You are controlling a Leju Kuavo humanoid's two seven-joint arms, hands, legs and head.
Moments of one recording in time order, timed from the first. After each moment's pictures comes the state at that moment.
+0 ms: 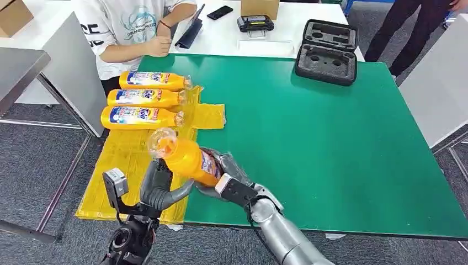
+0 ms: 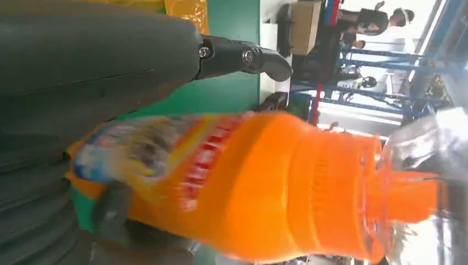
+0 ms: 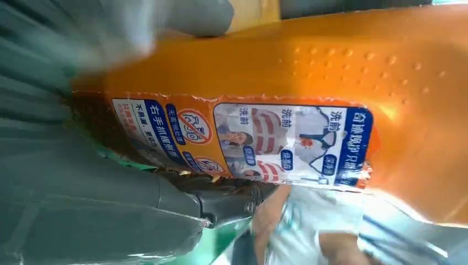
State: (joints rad) left arm -0.01 -0.14 -0.25 -1.47 0.06 -0.27 -0.42; right arm -0.43 0.25 0.49 -0.74 0.32 0.09 -0.69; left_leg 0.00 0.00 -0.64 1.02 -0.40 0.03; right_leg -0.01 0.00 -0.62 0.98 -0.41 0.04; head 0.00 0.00
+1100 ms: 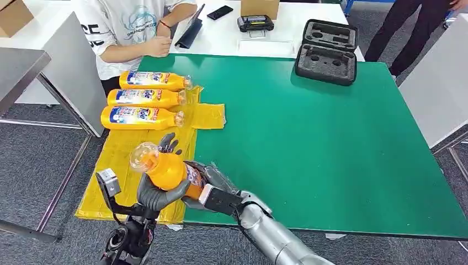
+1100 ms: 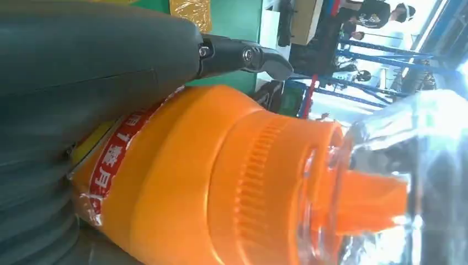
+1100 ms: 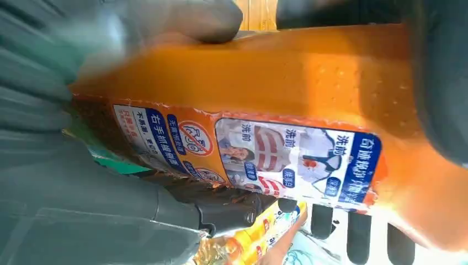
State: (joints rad) left arm -0.01 -0.13 -0.23 -1.45 0.18 -0.35 -0.42; right arm -0.49 0.28 0.65 -0.59 0.28 0.10 -0.70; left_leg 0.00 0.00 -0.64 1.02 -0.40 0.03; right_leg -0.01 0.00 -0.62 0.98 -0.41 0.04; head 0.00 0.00
